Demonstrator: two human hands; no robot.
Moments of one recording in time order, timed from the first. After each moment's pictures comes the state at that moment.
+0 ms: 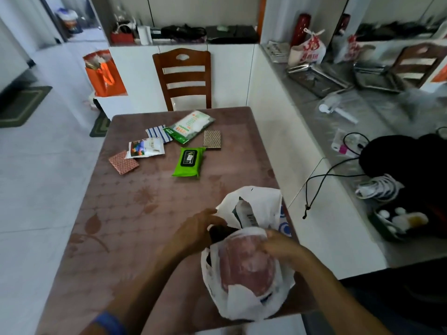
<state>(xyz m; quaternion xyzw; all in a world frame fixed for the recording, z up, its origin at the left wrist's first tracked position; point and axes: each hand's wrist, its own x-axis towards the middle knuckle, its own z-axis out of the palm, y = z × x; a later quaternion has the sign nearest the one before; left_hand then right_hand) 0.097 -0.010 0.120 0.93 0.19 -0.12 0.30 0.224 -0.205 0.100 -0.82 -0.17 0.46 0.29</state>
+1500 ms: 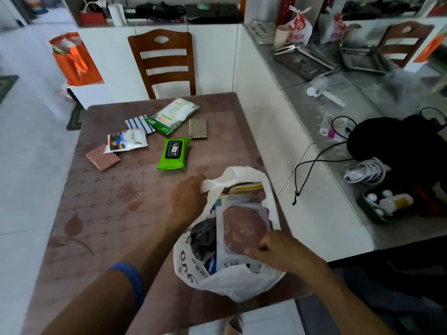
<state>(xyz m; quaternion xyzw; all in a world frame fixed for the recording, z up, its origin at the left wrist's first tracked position) 0.160 0.010 0.105 0.94 0.27 0.06 0.19 0.213 -0.233 0.121 -0.86 -0.32 0.39 0.11</state>
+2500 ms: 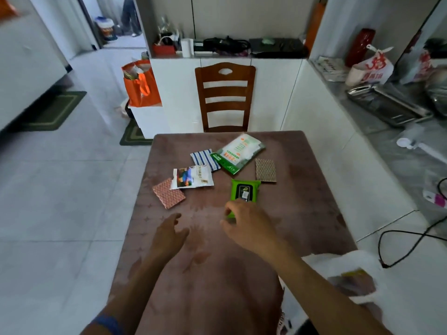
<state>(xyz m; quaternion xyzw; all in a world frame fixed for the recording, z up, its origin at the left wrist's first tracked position) 0.067 0.282 0.055 0.77 0.51 0.03 0.38 0.210 0.127 0.153 -0.85 -0.47 0.14 0.21</state>
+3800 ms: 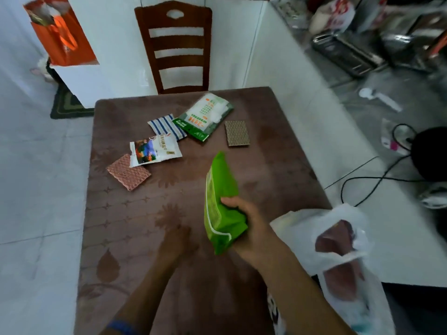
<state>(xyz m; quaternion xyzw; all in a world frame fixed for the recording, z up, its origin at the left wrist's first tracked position) 0.074 0.253 -0.084 0.89 0.27 -0.21 0.30 0.180 0.100 0.121 -0.46 0.10 0.52 0.71</state>
